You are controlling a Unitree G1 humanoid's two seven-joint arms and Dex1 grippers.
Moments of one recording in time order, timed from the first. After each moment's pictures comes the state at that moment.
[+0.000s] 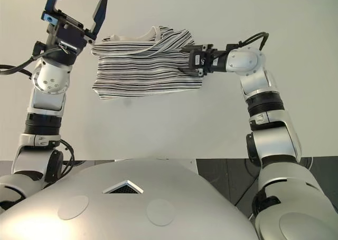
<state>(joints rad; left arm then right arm) -0.18 0.35 -0.10 0.05 0.32 -0.72 -0.11 -0.50 -0.53 0.32 0.66 -0.23 -0.51 0.95</state>
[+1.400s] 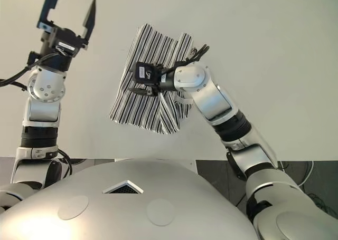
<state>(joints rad) -0.10 0.38 -0.07 -0.03 0.37 -0.51 -0.13 -0.30 -0.38 0.55 -0.28 0.00 0.54 0.84</state>
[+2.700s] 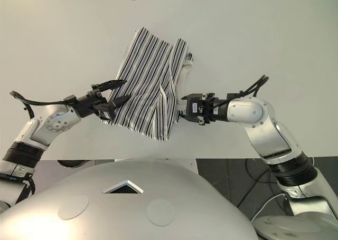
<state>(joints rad) 0.09 0.68 -0.35 0.12 0.55 -0.71 -0.30 0.16 -0.87 0.32 -0.45 -0.05 0.25 0.93</state>
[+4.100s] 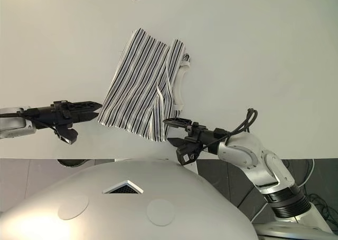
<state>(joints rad) 0.12 0.99 -0.14 0.12 1.04 -1.21 -0.05 0.47 -0.81 0.32 -0.45 -0.49 -0.50 0.68</state>
